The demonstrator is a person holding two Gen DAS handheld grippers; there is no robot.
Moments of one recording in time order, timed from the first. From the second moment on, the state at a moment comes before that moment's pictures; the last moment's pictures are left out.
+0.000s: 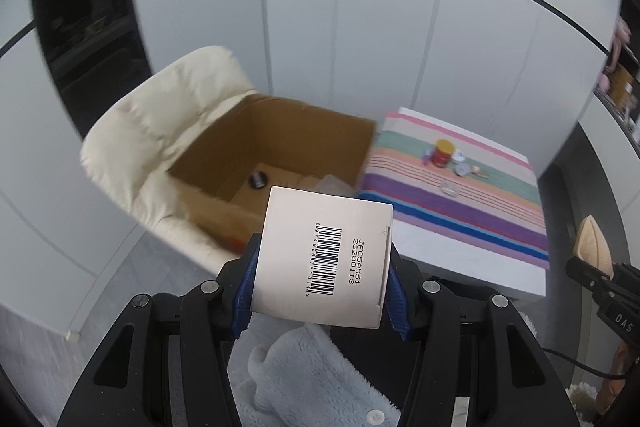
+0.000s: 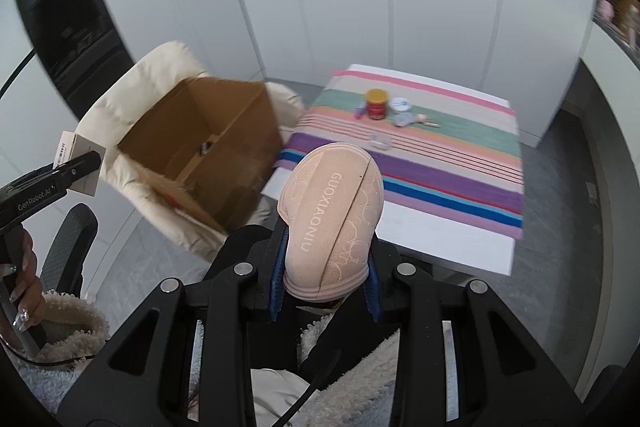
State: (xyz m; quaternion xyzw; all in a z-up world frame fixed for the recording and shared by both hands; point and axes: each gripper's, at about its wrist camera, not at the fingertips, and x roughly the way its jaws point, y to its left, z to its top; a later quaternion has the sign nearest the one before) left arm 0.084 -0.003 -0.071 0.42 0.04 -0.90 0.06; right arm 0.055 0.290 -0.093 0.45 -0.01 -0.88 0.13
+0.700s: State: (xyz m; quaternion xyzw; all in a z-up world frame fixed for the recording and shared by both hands) left arm 0.101 -0.065 -0.091 0.43 0.09 -0.89 0.13; right arm 0.031 0.169 -0.122 0.47 0.06 -0.84 0.26
